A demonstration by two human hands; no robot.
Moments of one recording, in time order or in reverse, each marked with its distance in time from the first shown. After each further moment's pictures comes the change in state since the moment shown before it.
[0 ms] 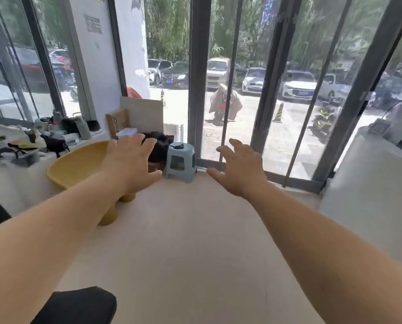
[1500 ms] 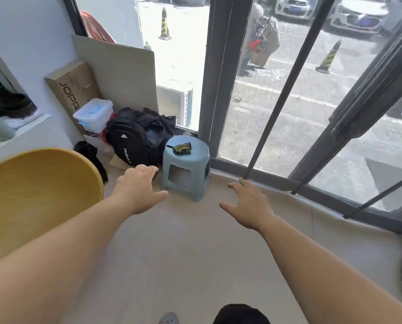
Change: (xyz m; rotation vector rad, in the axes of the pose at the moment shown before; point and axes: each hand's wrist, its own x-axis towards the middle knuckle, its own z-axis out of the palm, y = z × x) left_hand 0.858 -0.149 0.685 -0.370 -0.571 -0.181; right_hand 0.930 0.196 0.548 0.232 -0.605 0.212
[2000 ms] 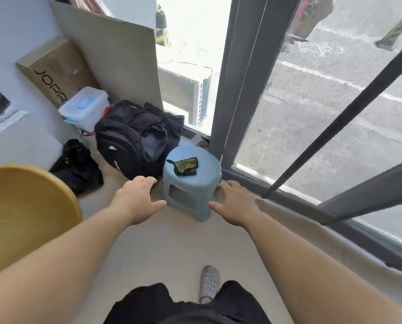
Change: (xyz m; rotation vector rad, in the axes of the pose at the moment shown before) left_hand 0.343 -0.008 0.052 -0.060 -0.216 -0.200; right_hand 0.401 0.012 -0.023 -0.005 -0.247 -0.082
